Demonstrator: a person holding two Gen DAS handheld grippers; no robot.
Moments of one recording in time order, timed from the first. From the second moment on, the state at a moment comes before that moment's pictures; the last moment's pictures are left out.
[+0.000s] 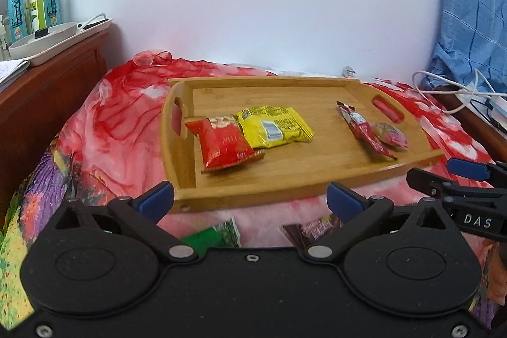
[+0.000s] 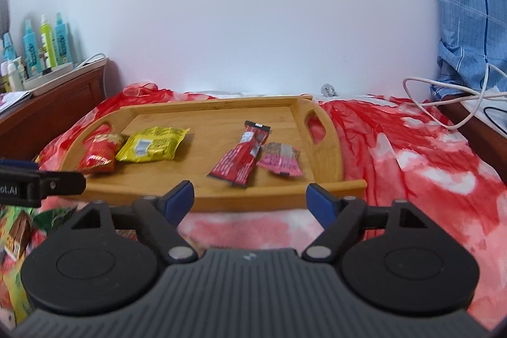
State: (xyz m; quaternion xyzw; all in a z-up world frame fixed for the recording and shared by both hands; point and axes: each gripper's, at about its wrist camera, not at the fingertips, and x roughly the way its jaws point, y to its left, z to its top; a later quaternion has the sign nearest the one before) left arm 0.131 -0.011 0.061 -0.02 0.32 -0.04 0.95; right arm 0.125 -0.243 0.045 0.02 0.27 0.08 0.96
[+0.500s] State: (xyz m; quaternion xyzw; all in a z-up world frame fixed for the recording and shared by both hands) left arm 0.088 0.008 0.035 -0.05 0.31 -0.04 0.95; right arm 0.056 -0.224 0.021 -0.04 0.25 0.08 0.96
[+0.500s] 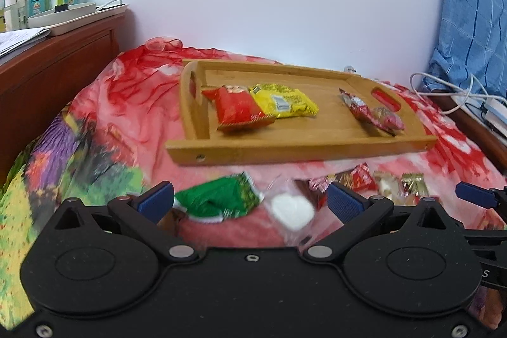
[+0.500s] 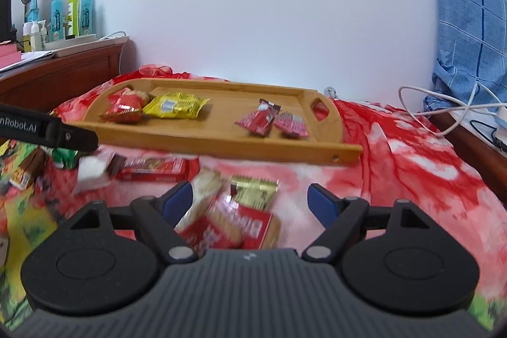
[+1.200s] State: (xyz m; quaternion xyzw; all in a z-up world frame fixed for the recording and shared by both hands) left arm 0.044 0.028 0.020 0.00 0.30 0.03 0.95; right arm 0.019 -0.213 0.004 -0.01 0.25 0.09 0.96
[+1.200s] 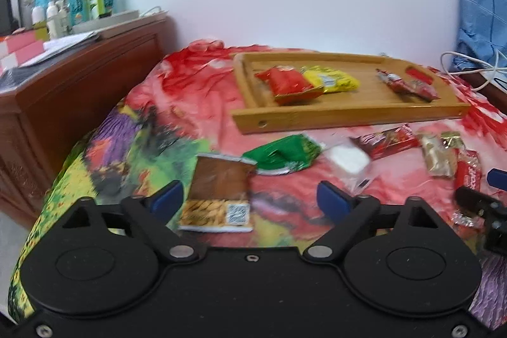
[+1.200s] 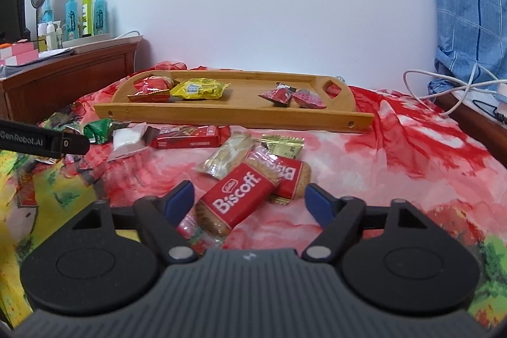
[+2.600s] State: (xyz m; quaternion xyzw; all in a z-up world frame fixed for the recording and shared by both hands) left arm 0.060 0.049 0.013 -0.06 0.33 0.04 0.94; right arm 0.028 -0.189 0.005 0.01 0.25 0.07 0.97
